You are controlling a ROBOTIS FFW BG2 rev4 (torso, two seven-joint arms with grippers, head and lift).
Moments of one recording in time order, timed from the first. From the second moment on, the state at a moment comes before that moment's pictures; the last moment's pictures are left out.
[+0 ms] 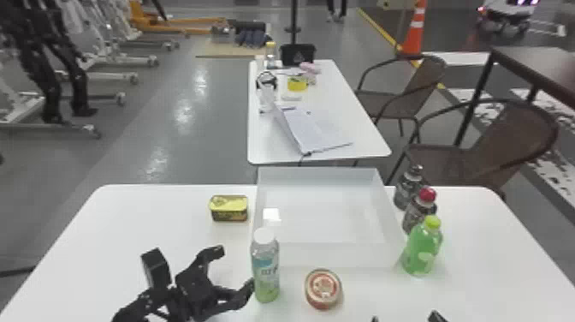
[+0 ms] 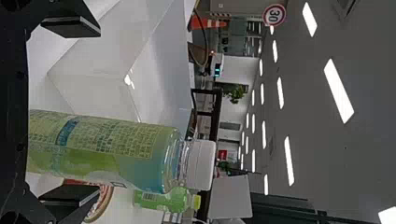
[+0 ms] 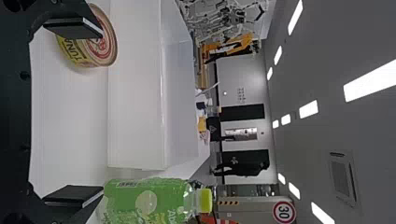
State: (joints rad) left arm -0.09 0.25 -0.23 -1.13 0.35 -0.33 -0.74; right arm 0.45 -0.16 0.19 -1.65 -0.15 -0.34 -0.02
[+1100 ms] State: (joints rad) left arm -0.11 0.24 -0.32 -1.08 0.39 -0.38 -0.68; right arm 0.43 -0.14 0.19 -1.64 -0.15 -0.34 0.01
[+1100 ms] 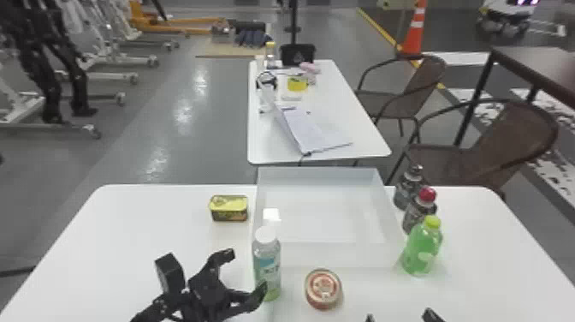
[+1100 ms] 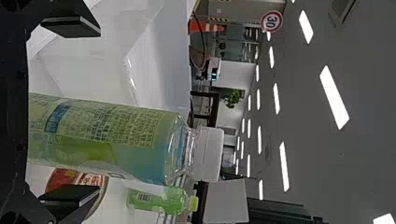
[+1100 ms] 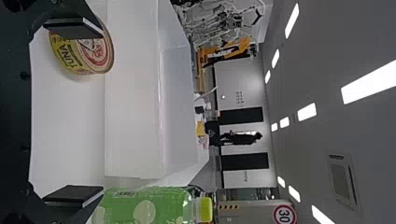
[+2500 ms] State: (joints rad) left arm -0.11 0.21 -0.34 -1.10 0.35 -0.33 -0.62; right arm 0.43 -0.13 0.19 -1.62 -0.16 -0.35 0.02
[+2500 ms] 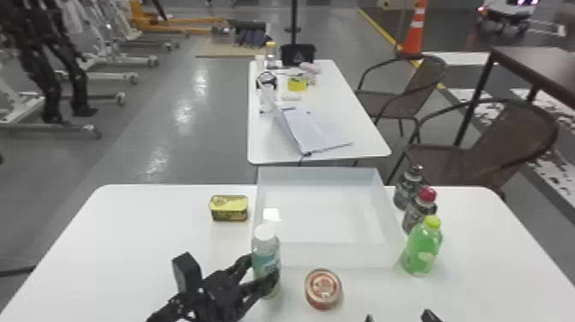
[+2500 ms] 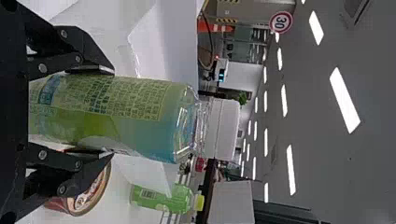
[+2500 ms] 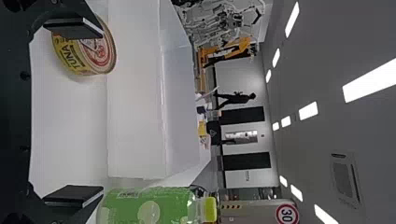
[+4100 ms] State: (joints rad) left arm -0.24 0.11 -0.28 -1.57 -0.53 0.02 -0.79; right arm 0.43 -0.14 0.19 -1.61 -0.18 -0.35 0.01
